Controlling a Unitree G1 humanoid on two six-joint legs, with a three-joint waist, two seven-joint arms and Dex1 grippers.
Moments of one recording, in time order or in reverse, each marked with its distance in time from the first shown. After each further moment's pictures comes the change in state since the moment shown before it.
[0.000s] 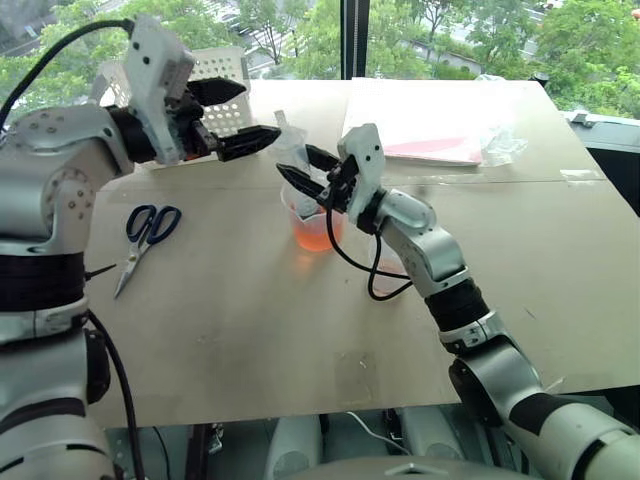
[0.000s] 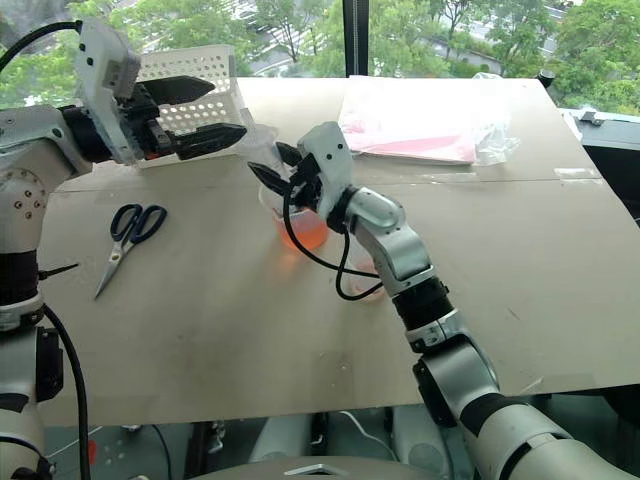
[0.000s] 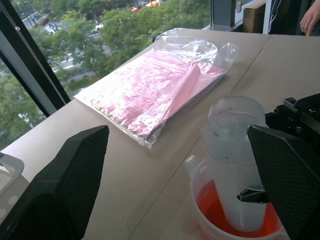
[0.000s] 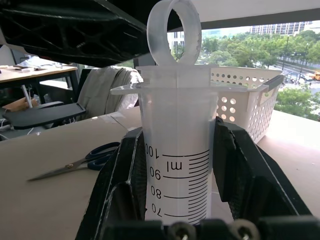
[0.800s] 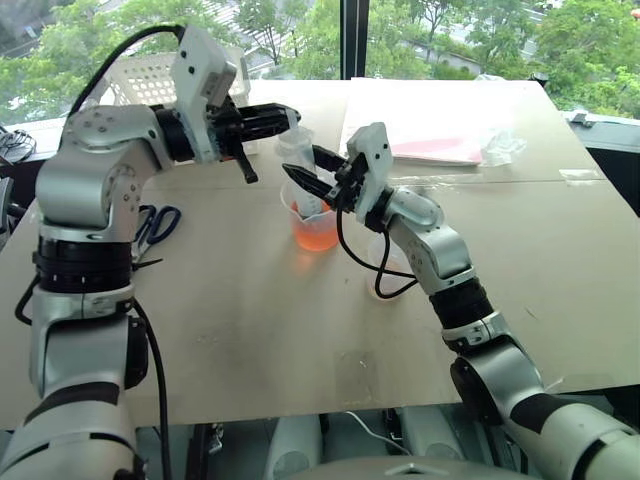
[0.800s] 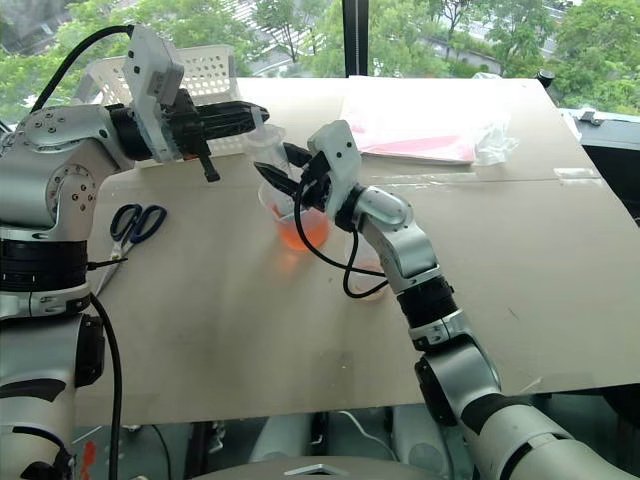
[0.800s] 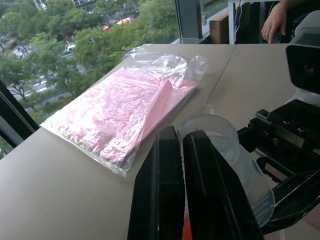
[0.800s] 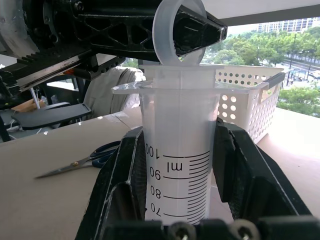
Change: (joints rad) left arm -0.061 -0.149 -0.031 0.054 0.101 -0.075 -0.097; right arm 0.002 -0.010 -0.039 -0.001 0.004 0.023 0.059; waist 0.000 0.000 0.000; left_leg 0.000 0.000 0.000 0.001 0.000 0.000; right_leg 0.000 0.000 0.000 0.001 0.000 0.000
